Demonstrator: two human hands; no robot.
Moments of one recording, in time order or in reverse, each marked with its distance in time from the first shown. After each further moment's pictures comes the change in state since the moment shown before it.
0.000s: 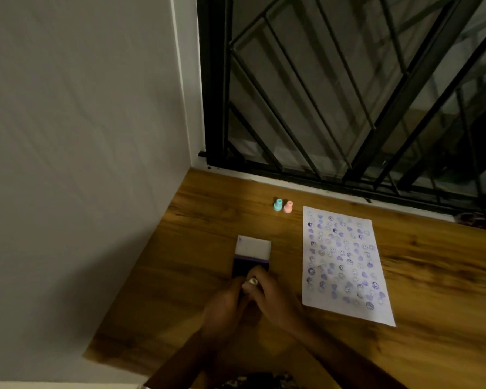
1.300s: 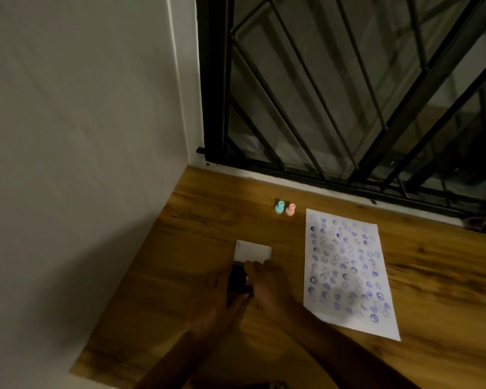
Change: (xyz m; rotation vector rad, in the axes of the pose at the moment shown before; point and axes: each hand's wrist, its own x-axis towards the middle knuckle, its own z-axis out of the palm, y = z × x) left_hand 0.024 -0.030 -0.004 0.428 0.045 -0.128; right_hand 0.046 0.005 -0.001 -0.622 -0.107 -0.114
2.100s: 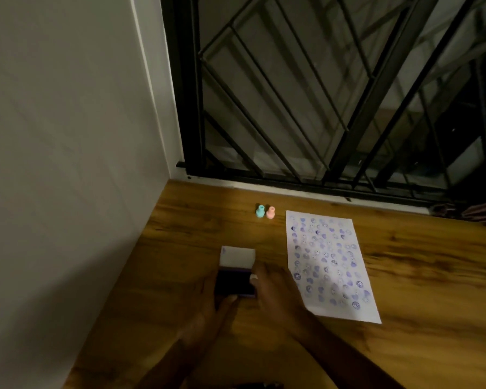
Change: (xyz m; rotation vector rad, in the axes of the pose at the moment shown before) left_hand -0.007 0.007 -0.011 -0.034 0.030 0.015; right_hand -0.039 0.014 -0.027 0.175 0.080 0.207
